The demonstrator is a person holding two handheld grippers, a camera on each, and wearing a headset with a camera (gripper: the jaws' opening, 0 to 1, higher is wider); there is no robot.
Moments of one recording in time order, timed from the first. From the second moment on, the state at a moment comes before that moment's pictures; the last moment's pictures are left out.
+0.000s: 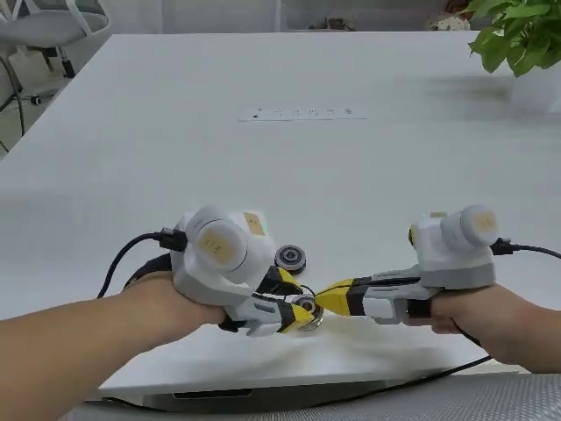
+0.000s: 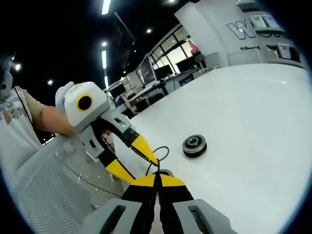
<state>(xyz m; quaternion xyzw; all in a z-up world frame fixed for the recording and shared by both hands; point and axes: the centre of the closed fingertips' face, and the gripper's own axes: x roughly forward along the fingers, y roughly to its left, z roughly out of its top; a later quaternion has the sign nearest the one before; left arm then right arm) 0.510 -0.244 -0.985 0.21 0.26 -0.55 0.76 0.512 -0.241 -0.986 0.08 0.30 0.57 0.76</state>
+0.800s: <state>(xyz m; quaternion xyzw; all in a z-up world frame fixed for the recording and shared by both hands) 0.518 -0.198 -0.947 0.18 0.25 -0.52 0.80 0.530 -0.226 -0.960 0.07 0.29 0.59 0.75</state>
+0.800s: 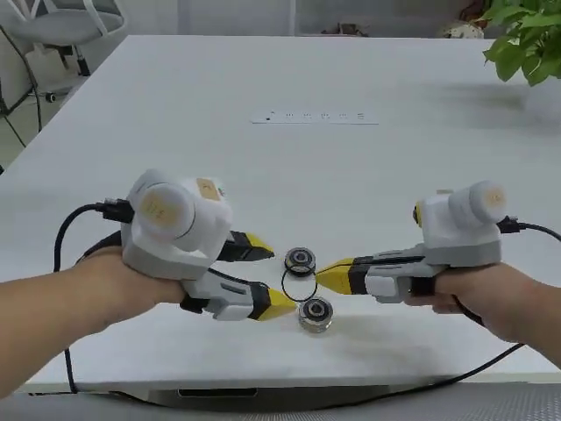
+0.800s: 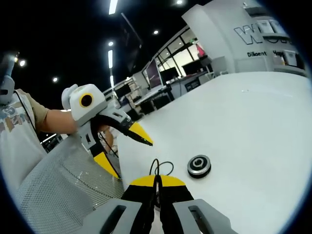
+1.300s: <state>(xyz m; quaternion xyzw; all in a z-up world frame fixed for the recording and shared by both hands) 0.519 -0.153 -0.948 0.16 0.27 -0.48 0.82 0.539 -0.198 -0.961 0.05 0.29 0.60 0.74</state>
